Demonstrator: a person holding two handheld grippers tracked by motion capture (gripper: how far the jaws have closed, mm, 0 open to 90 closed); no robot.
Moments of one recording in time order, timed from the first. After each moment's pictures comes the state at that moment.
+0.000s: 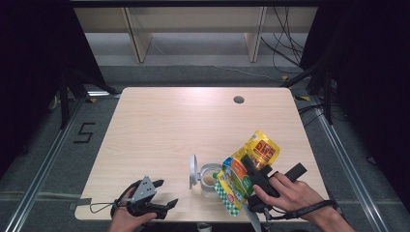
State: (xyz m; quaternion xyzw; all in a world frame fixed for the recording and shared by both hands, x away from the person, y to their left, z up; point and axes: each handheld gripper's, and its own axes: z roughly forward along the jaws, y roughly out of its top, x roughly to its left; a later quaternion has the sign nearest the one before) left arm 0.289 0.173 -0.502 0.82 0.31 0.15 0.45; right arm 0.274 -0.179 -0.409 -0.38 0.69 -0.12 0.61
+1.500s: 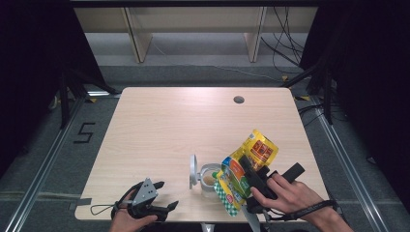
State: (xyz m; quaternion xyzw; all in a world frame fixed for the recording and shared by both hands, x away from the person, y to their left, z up) left arm 0.285 0.170 -0.504 0.82 0.31 0.15 0.45; right arm 0.272 -0.172 -0.405 -0.42 0.65 -0.16 0.61
